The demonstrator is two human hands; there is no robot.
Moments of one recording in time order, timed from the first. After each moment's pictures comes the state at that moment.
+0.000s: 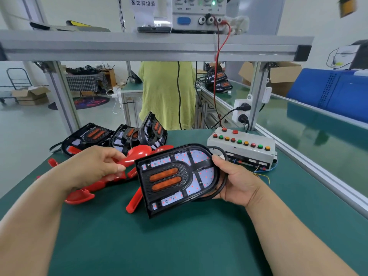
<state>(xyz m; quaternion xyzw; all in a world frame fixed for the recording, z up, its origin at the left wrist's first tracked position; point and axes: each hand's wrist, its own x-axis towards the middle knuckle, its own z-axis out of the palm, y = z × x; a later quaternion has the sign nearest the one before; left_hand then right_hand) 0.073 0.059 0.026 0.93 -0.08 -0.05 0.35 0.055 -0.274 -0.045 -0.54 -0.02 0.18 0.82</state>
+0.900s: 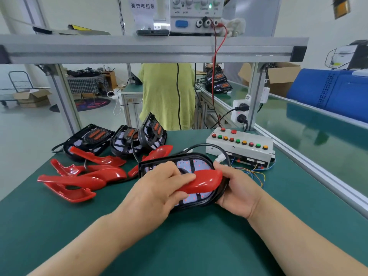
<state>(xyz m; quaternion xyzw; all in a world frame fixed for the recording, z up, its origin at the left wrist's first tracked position) -0.002 -0.042 -0.009 0.86 -0.41 0.18 0.24 0.024 -0.265 -0.041 -0.47 0.02 0.18 0.86</state>
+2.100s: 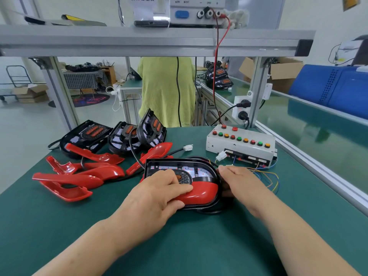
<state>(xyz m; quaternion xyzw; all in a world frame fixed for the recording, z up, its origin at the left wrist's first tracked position) 0.001 -0.037 -0.027 0.87 -0.40 0.17 0.24 0.021 -0.279 -0.040 -0.84 0.06 0.00 0.55</state>
